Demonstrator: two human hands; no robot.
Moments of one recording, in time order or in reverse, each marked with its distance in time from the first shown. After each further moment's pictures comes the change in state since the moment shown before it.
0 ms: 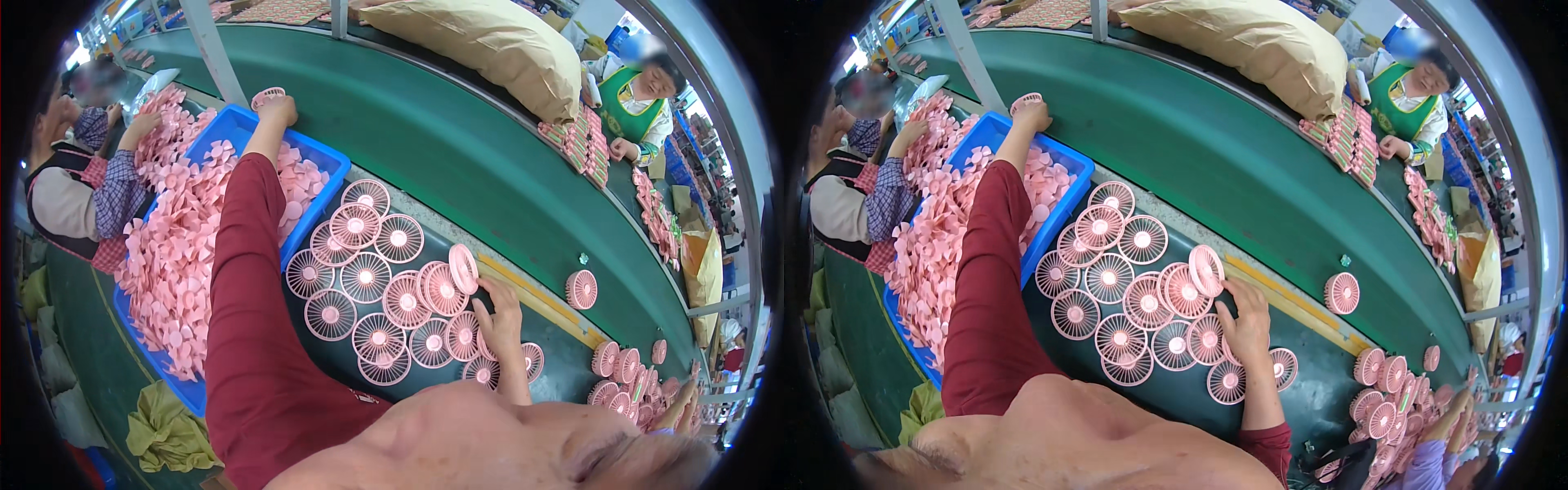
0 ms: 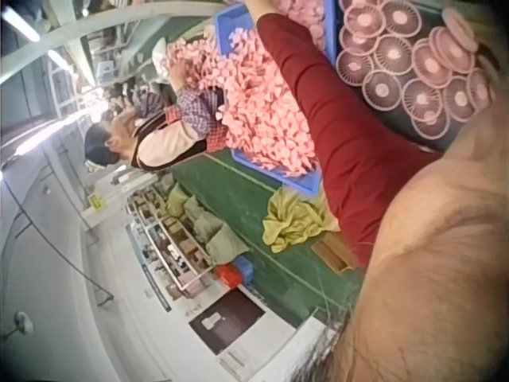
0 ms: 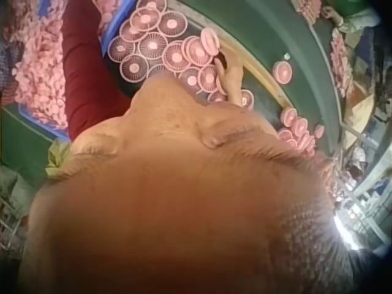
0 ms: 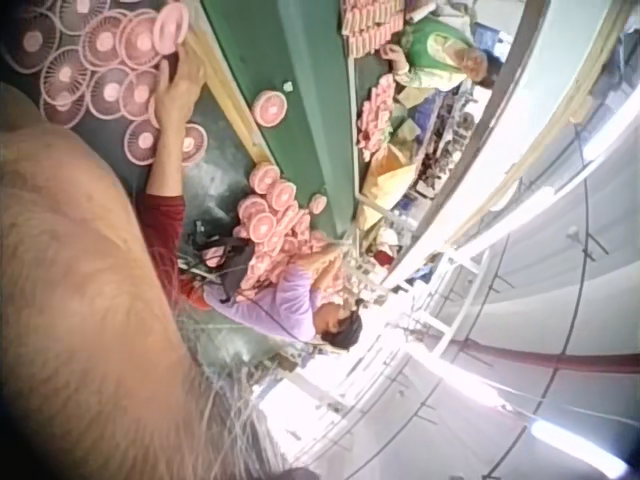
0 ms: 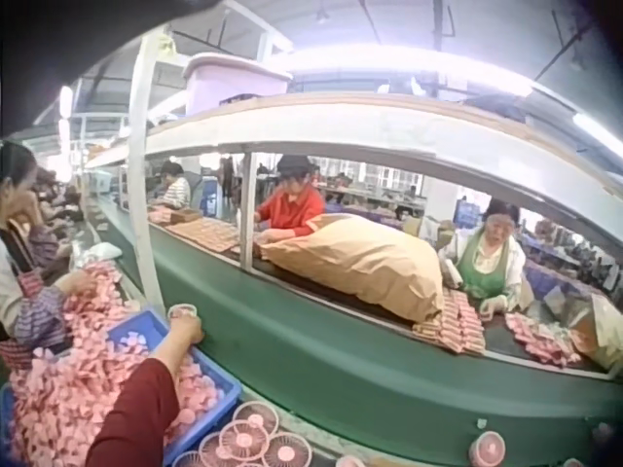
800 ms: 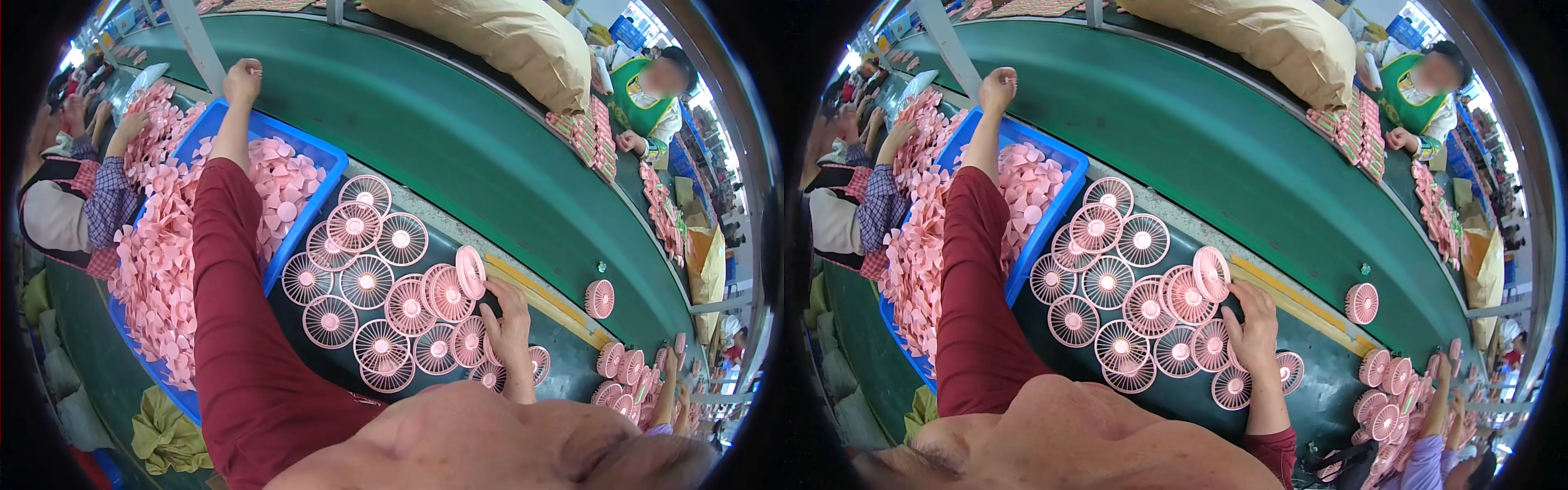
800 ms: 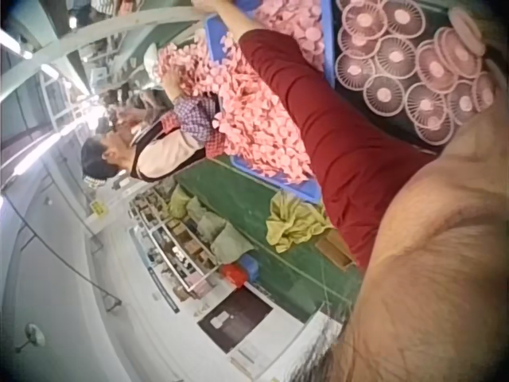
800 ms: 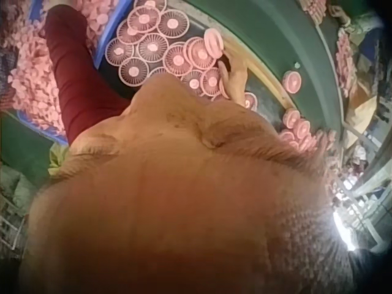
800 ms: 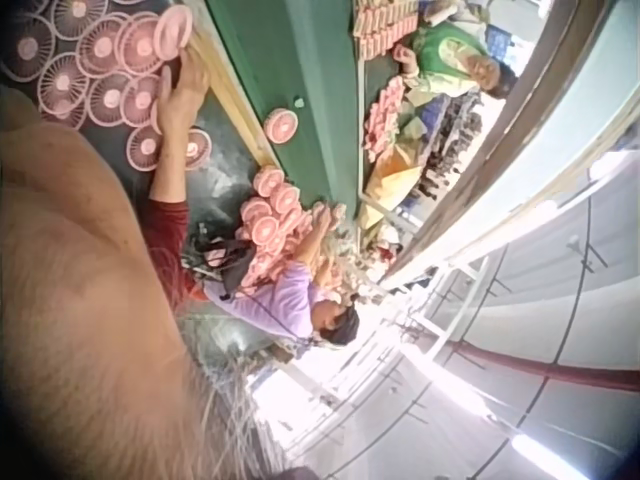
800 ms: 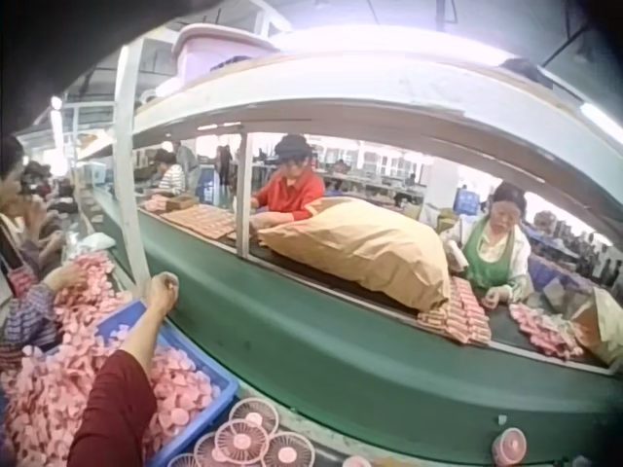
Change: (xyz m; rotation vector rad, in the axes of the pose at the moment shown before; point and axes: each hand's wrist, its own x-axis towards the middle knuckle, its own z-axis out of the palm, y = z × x) left_hand 0.024 -0.065 0.008 -0.682 0.687 -0.276; right_hand 0.004 -0.004 0.003 0.010 -0.046 0.056
